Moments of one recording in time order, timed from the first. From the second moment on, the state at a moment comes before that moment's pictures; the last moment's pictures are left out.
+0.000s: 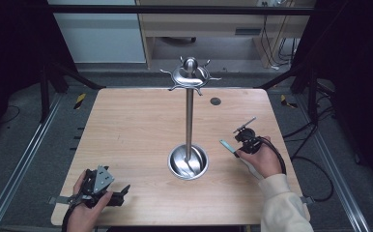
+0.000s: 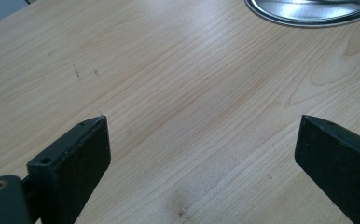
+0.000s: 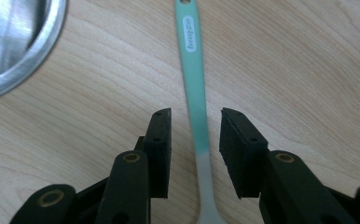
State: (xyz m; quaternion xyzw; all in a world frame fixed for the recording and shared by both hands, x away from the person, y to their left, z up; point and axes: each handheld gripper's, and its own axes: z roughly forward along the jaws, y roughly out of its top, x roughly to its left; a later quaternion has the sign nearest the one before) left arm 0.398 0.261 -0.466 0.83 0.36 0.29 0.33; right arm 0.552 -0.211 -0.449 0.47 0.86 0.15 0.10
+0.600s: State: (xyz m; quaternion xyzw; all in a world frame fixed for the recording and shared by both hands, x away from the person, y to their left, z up) left arm 0.397 0.259 -0.466 0.83 0.35 0.29 0.33; right arm 0.557 -0.216 -0.455 0.46 0.88 0.09 0.07
